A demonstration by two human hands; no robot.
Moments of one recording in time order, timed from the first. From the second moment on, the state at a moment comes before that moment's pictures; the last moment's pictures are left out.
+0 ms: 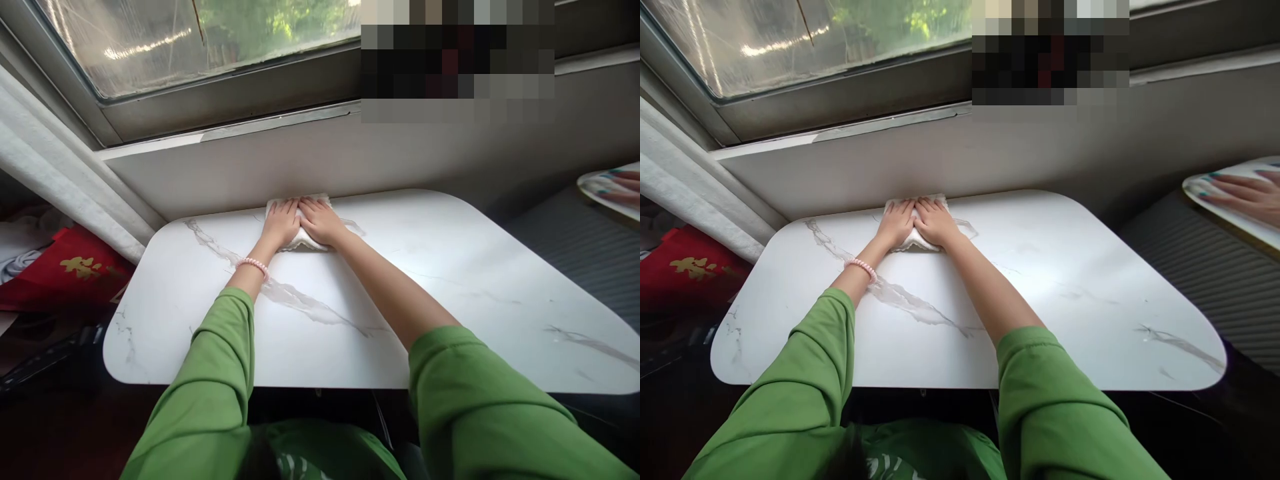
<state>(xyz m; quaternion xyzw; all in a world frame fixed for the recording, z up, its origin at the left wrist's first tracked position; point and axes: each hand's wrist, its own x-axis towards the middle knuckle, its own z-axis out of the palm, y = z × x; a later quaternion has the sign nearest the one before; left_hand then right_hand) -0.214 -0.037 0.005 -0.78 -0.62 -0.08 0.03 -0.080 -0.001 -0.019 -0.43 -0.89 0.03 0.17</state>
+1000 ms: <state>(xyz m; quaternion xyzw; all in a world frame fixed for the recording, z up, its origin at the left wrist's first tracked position) -0.067 -0.242 0.013 -0.86 -0.50 -0.08 -0.05 0.100 -0.231 -0.016 -0.39 -0.90 -0.01 0.18</state>
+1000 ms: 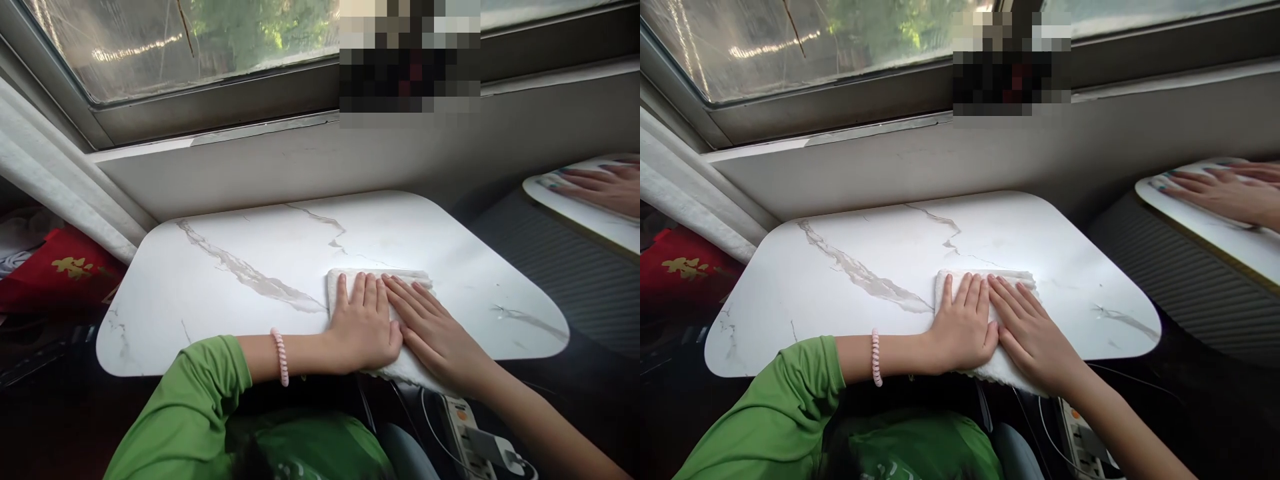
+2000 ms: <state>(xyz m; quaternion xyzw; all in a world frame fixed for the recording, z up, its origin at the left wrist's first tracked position) -0.102 -0.007 -0.004 -0.77 -0.63 -0.14 0.01 0.035 0.026 -0.022 -0.49 -0.85 0.01 0.17</state>
